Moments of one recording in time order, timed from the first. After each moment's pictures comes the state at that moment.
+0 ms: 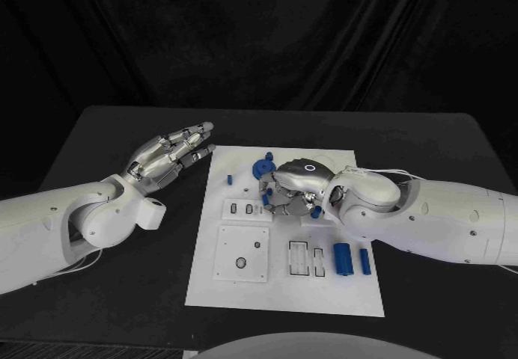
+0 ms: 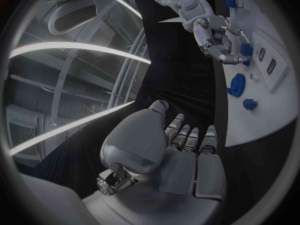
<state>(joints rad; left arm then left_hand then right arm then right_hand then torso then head) 1.27 -1.00 -0.21 1.53 -0.11 0.11 0.64 1.39 0.25 -0.06 0.20 0.65 0.34 0.14 0.06 0.04 0.04 0.12 0.06 0.02 0.00 0.11 0.00 0.00 0.16 0.03 0.23 0.01 0.01 1.27 -0.71 -0.20 1.61 -1.64 -0.34 -0.06 1.33 -0.12 0.27 0.21 0.59 0.64 0.09 0.73 0.40 1.47 -0.01 1.57 1.31 1.47 -0.07 1.57 1.31 0.05 1.46 0.04 1.28 1.31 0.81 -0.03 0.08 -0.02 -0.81</state>
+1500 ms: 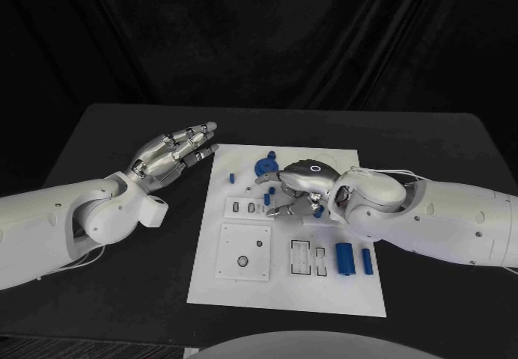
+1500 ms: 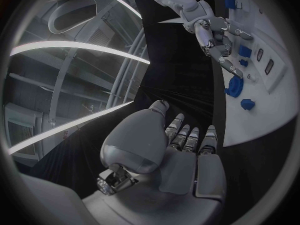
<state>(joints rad) 1.27 -0.99 -0.21 1.52 -0.11 0.12 0.63 1.39 0.25 -0.06 0.20 0.65 0.34 0.14 0.06 0.04 0.04 0.12 0.06 0.02 0.00 0.12 0.00 0.00 0.16 0.03 0.23 0.01 0.01 1.26 -0.73 -0.21 1.60 -1.65 -0.33 -0.05 1.28 -0.15 0.12 0.27 0.11 0.39 0.08 0.23 0.14 1.47 -0.01 1.57 1.31 1.47 -0.07 1.57 1.31 0.06 1.45 0.04 1.21 1.31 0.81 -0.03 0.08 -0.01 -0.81</state>
